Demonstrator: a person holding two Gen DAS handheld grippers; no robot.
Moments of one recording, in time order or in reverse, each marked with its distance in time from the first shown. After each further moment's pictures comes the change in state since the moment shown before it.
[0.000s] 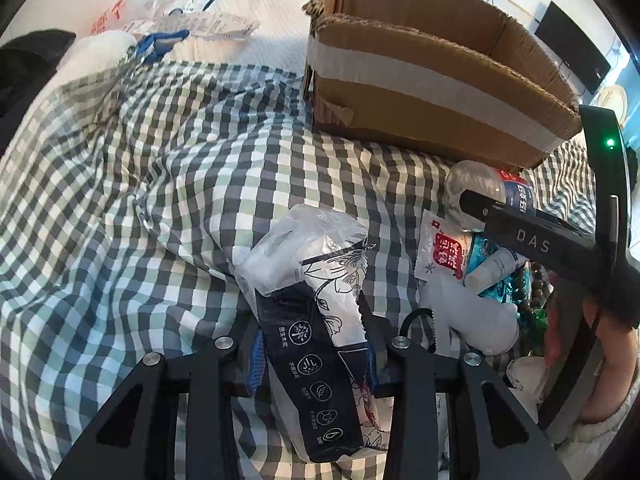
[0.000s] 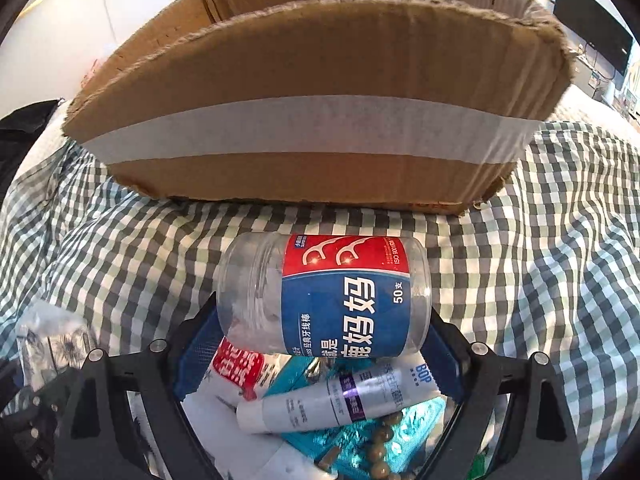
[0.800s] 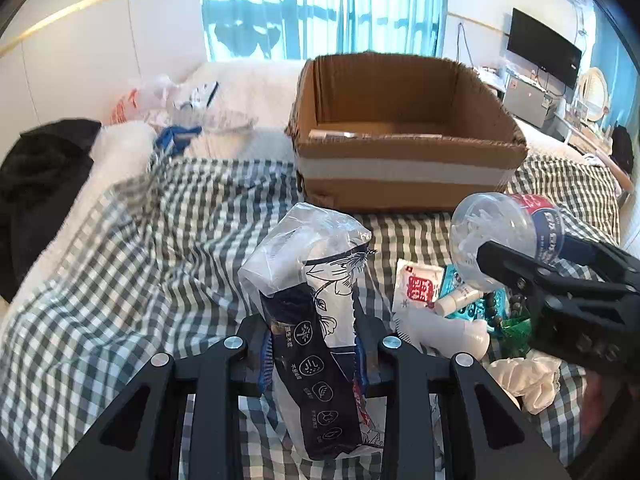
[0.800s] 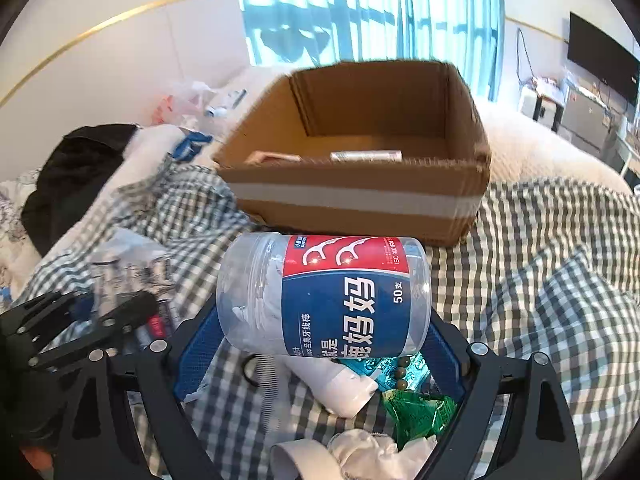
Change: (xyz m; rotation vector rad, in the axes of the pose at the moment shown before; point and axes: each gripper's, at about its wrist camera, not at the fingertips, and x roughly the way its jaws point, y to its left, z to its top) left arm -0.077 -0.022 -0.010 0.113 -0.255 0.087; right arm -0.128 0.043 -0.026 -0.075 -0.198 0.123
